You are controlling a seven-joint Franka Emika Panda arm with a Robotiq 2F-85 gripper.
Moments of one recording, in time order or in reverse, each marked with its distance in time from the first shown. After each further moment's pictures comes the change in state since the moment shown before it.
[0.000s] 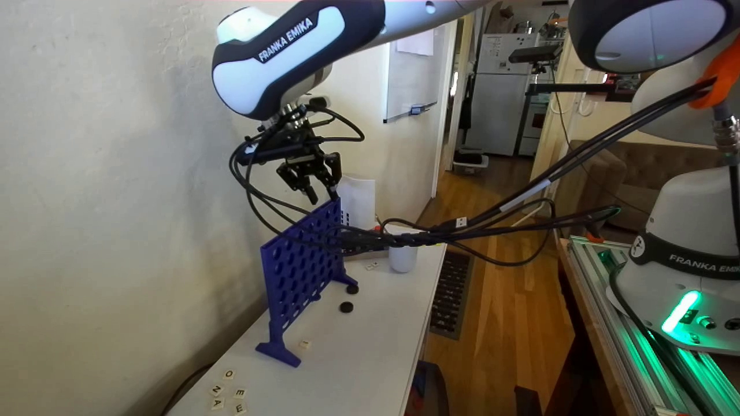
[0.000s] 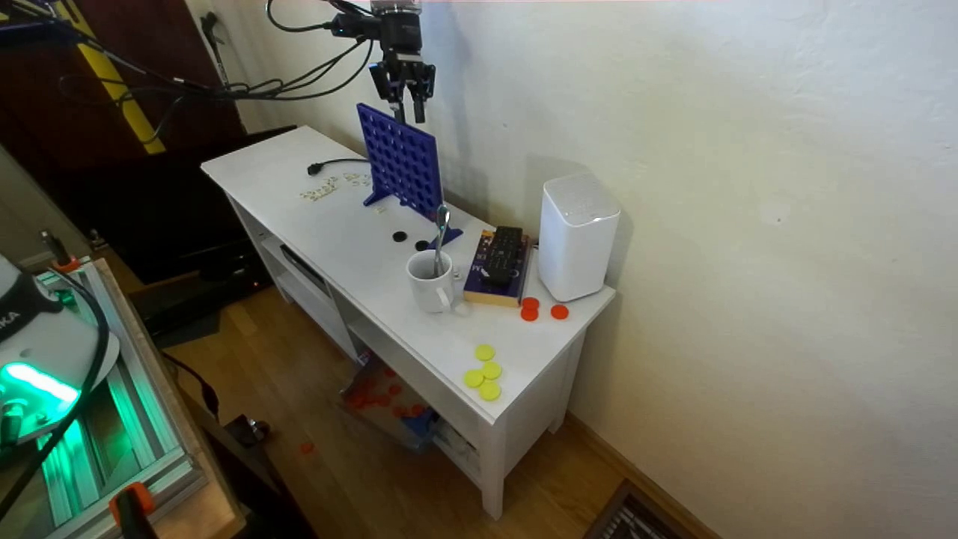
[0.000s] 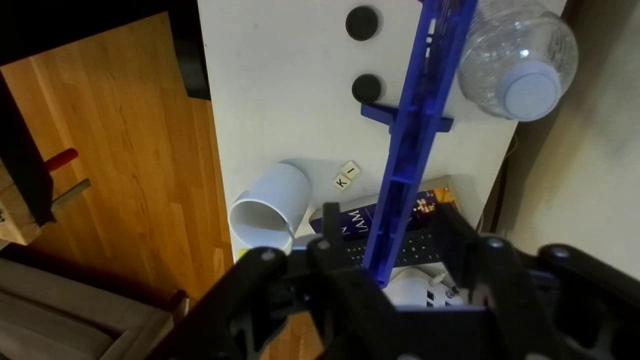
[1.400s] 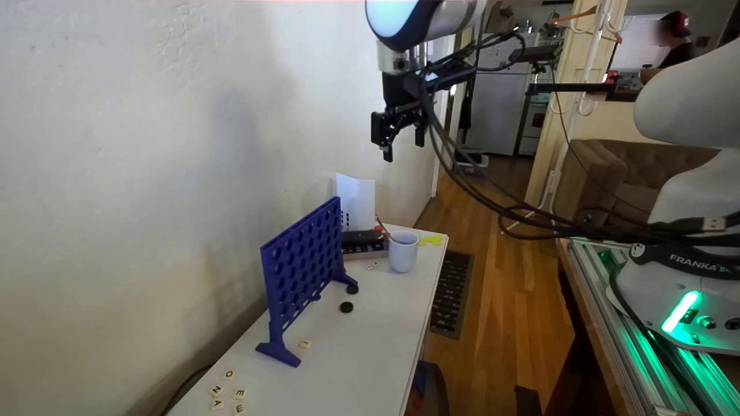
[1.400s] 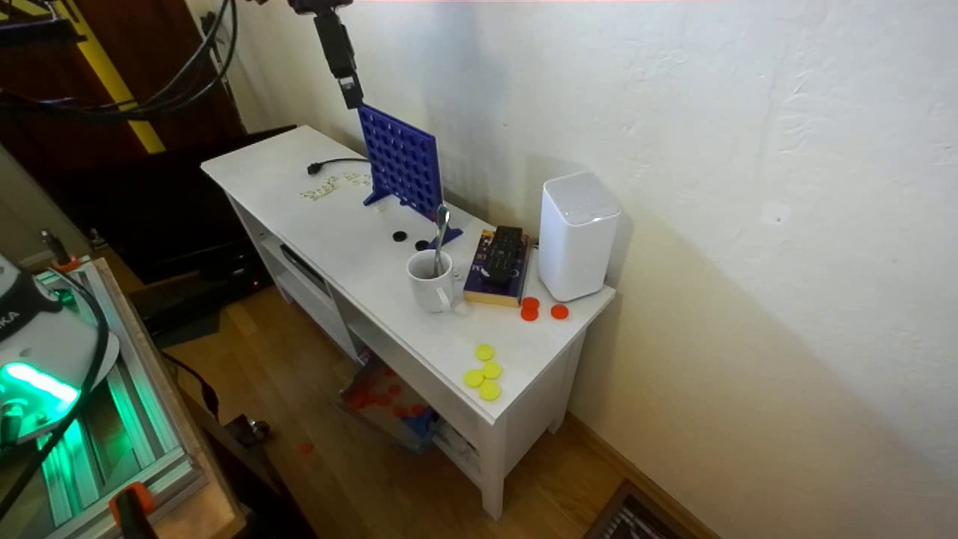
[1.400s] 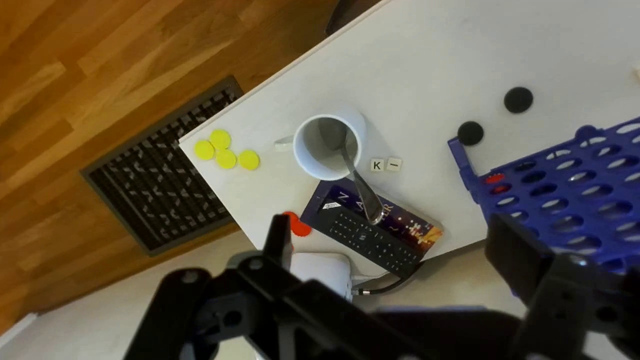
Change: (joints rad) arm 0.709 0.258 -0.633 -0.837 -0.011 0.357 -1.204
